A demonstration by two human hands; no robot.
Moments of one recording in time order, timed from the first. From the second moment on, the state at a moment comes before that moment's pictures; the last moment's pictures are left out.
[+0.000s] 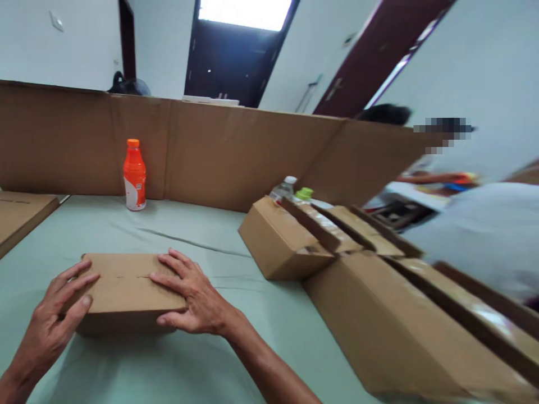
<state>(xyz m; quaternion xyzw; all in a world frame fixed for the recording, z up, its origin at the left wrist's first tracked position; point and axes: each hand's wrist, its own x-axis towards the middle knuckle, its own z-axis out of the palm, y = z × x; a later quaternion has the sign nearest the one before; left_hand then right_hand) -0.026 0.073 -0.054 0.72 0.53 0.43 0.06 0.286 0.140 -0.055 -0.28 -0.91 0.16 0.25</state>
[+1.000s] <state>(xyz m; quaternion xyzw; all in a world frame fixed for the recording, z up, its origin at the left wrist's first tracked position) 0.094 0.067 -0.136 0.81 0.37 0.25 0.39 0.459 -0.003 -0.074 -0.73 -0.49 -0.34 0.34</state>
